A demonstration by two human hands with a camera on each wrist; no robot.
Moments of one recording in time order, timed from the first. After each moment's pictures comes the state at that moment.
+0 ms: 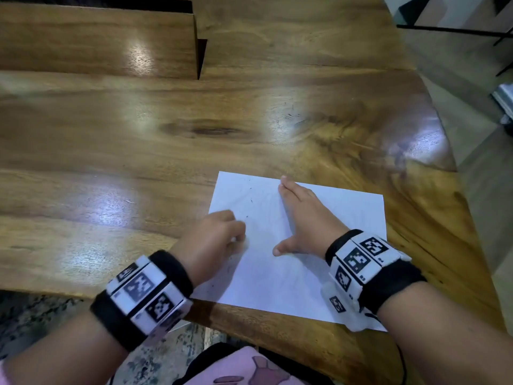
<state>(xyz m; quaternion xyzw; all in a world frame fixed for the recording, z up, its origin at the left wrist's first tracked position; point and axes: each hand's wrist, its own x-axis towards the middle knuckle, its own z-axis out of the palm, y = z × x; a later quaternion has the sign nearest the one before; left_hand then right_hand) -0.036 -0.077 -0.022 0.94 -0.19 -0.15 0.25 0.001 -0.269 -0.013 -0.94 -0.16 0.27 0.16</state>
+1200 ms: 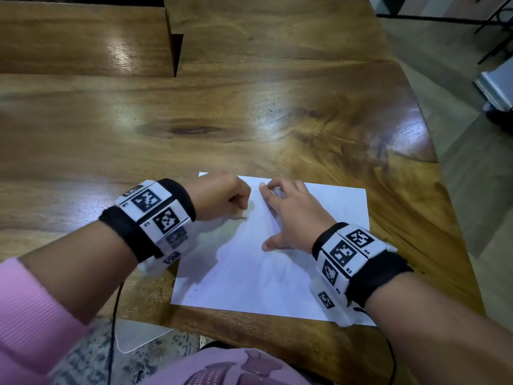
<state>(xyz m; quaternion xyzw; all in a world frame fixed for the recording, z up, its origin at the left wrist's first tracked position) 0.048 -0.107 -0.005 0.92 -0.24 -0.27 0.17 0.006 -0.278 -0.014 -0.95 -0.19 0.23 0.09</state>
